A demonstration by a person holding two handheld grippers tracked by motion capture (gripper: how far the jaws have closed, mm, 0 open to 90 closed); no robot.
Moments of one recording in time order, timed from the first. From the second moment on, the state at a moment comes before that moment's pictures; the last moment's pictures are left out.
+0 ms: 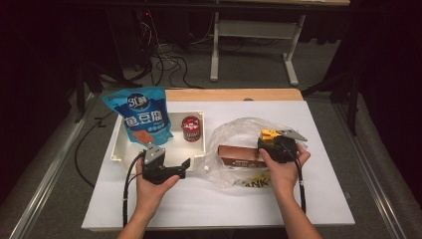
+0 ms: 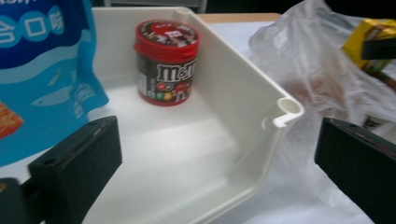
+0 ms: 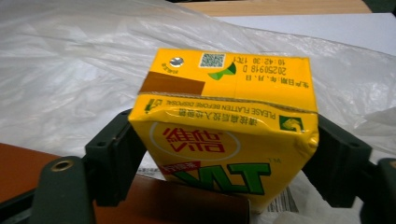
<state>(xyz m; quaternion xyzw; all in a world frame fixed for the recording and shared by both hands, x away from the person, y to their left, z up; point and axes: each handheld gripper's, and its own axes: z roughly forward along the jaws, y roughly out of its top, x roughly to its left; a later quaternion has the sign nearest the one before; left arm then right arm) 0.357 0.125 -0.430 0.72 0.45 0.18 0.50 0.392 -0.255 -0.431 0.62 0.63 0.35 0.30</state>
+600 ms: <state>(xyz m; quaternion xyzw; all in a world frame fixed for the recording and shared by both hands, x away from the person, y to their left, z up) 0.353 0.128 -0.423 0.72 0.44 0.16 0.52 0.381 -0.266 -0.411 0.60 0.63 0.38 0.32</state>
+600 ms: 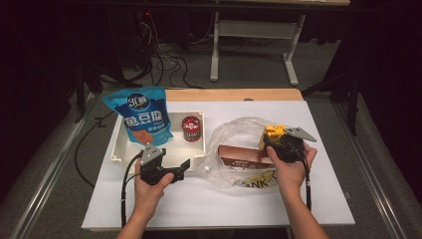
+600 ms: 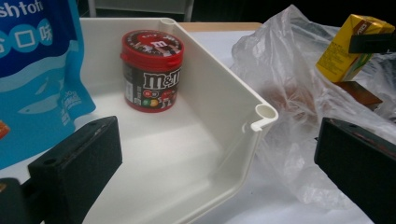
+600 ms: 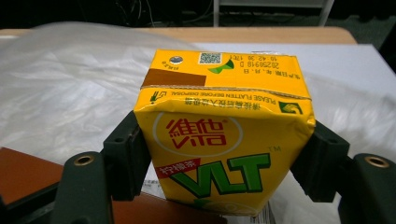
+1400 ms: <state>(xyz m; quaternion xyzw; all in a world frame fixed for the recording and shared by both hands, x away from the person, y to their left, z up) 0.337 0.105 -0.409 0.72 0.40 0.15 0.54 0.351 -0.254 -0.360 0.52 0.67 0.45 0.28</state>
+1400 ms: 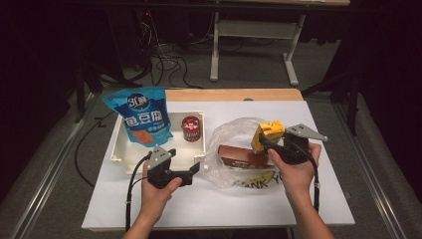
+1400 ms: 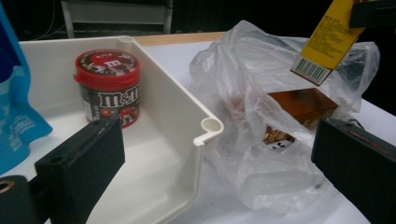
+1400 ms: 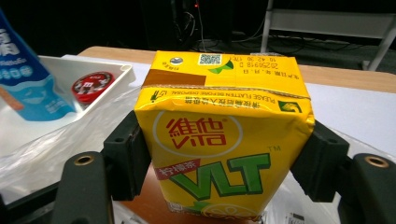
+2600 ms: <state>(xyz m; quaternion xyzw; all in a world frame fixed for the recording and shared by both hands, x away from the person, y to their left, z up) 0.298 0.055 -0.402 0.76 0.32 0.14 0.55 0.289 -0.239 -0.368 0.49 0.70 0.46 0.24</state>
